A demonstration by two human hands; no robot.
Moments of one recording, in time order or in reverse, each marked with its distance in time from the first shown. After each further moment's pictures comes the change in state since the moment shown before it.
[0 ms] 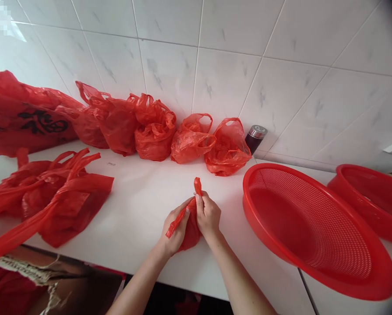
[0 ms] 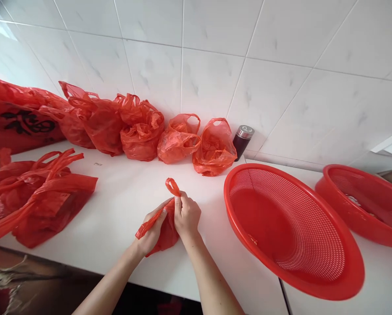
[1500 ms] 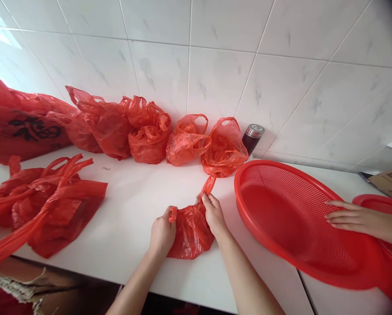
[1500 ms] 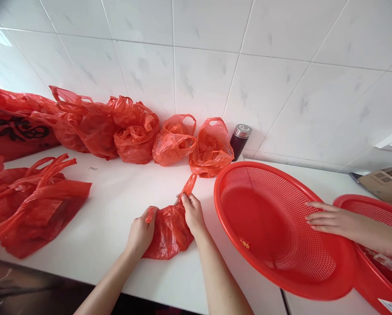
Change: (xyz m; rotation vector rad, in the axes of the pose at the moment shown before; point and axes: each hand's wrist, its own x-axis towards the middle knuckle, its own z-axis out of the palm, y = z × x) left_hand 0.013 -0.031 -0.012 0.691 0.268 -0.195; right_hand 0.021 0.029 -0.011 0.838 -0.187 0.331
